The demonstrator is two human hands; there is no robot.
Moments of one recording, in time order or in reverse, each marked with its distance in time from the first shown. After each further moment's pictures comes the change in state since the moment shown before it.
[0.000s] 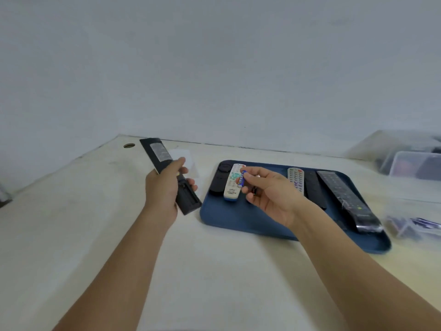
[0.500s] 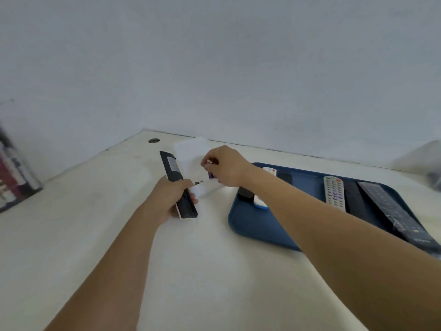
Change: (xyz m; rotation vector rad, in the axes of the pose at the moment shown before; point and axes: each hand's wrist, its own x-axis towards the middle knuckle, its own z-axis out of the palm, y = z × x) left_hand 0.075 -0.009 -0.065 0.381 -0.070 -0.162; right_hand 0.098 0.005 0.121 -1.252 -0.242 -0.333
